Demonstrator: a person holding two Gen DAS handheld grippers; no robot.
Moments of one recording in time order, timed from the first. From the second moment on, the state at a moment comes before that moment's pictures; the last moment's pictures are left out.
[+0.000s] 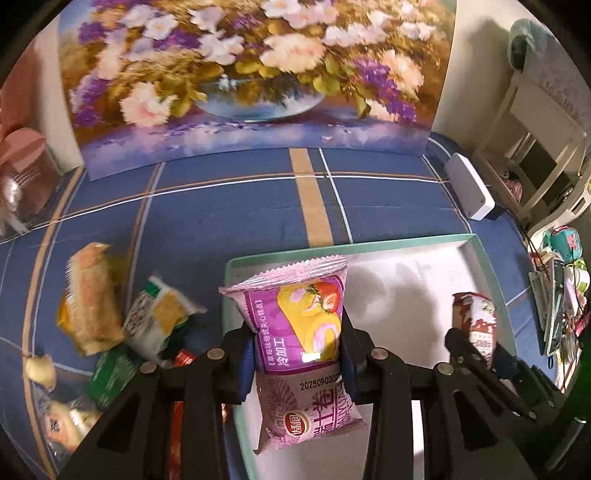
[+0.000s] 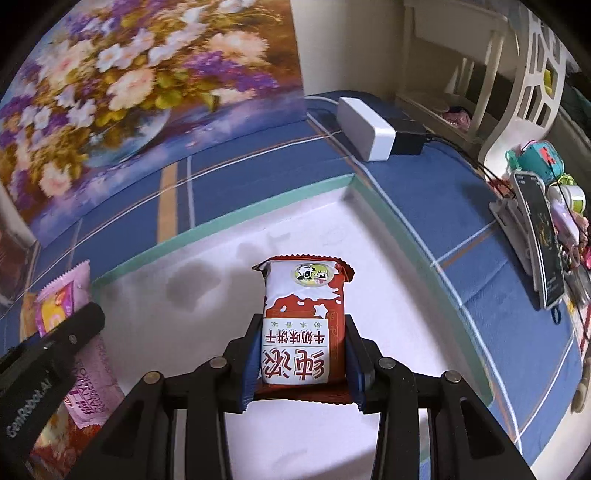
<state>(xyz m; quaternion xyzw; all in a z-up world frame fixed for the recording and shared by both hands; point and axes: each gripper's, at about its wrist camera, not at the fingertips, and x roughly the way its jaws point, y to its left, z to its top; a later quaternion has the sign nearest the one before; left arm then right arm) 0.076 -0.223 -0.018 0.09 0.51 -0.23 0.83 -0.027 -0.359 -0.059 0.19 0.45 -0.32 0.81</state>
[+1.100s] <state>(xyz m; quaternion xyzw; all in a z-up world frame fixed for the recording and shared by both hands) 0.088 -0.239 -0.020 0.09 0.50 -0.20 0.84 -0.018 -0.380 -0.060 0.20 0.45 -0.32 0.81</state>
